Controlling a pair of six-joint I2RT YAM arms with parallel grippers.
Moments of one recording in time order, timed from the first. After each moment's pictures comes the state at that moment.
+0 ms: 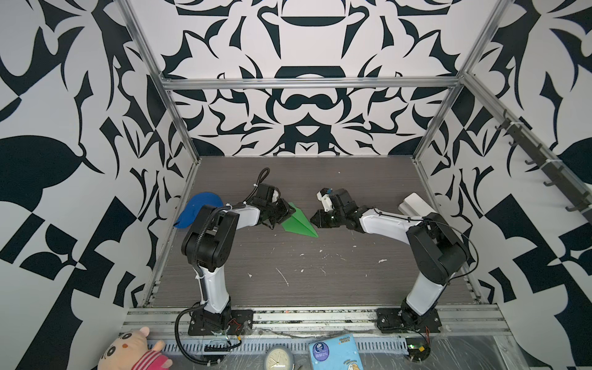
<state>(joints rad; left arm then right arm) -0.38 1.89 1.01 0.05 0.51 -0.93 0.59 1.75 1.00 -0.07 -0.35 0.55</state>
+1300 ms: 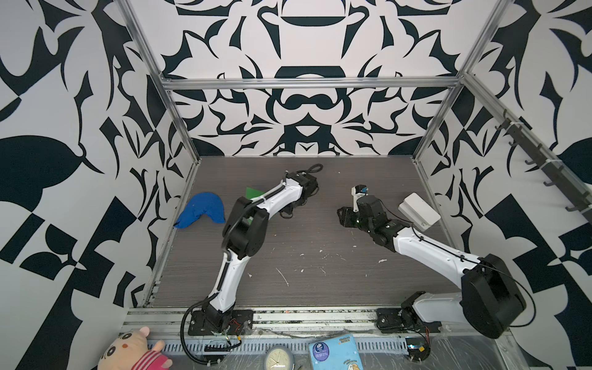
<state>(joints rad) -0.69 2.28 1.89 -1.31 -0.79 -0.44 0.52 1.32 0.75 -0.10 0.06 0.53</state>
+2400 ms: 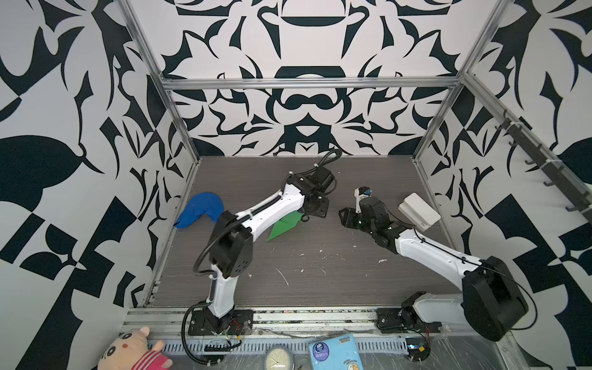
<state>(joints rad) -0.78 1.87 1.70 -0.90 0.00 -0.45 0.50 1.32 0.72 -0.06 -0.02 0.60</state>
